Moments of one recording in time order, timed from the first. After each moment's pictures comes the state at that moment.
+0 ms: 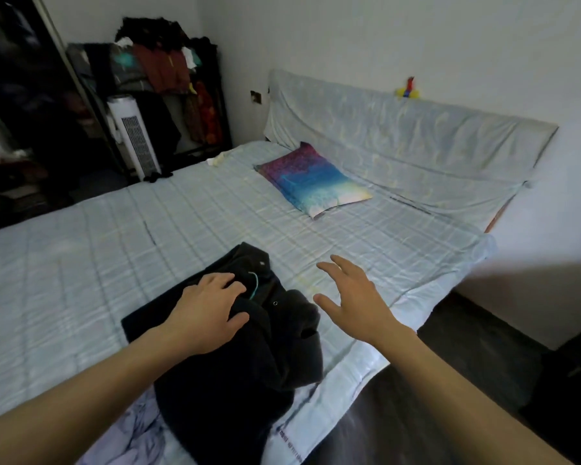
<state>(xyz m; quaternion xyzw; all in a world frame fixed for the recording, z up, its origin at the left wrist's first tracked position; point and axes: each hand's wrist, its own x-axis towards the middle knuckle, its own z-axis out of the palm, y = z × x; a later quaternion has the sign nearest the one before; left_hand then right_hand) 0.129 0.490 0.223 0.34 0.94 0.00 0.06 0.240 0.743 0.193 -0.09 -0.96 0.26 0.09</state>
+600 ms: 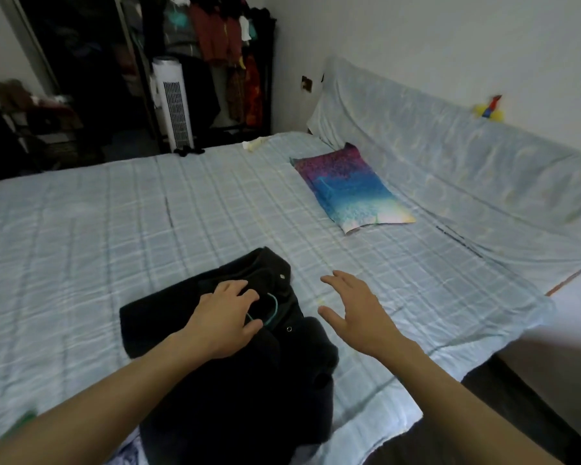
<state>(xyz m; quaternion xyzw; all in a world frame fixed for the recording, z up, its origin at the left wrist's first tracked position) 0.004 0.509 0.161 0.27 0.95 0.07 0.11 0.078 0.762 0.165 -0.02 -0.97 0.23 0.01</state>
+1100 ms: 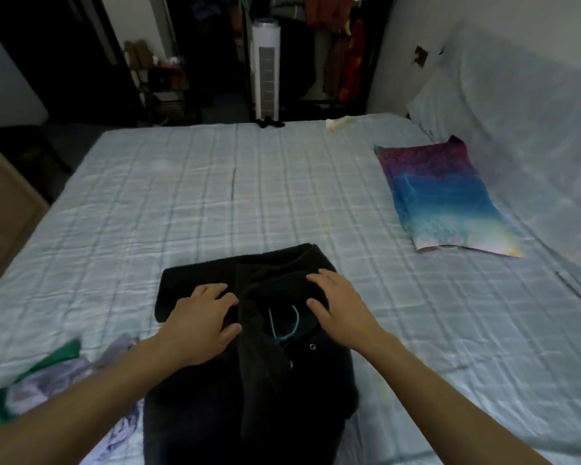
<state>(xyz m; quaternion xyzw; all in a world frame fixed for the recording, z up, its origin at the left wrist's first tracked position) -0.033 0.505 0.122 0.08 0.98 0.06 0.14 -0.077 0.775 0.103 0.14 -0.94 0.28 -0.10</state>
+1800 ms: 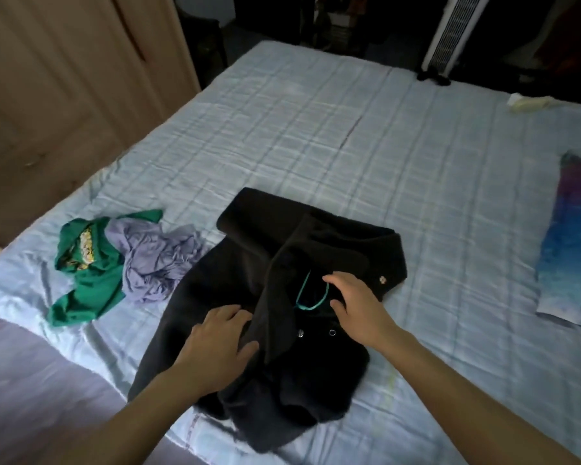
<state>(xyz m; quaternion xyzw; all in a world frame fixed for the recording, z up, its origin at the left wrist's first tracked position) 0.056 0.610 0.028 -0.25 0.93 0.20 0.17 -0.155 0.792 -0.001 0.38 -0.86 0.24 -0.25</state>
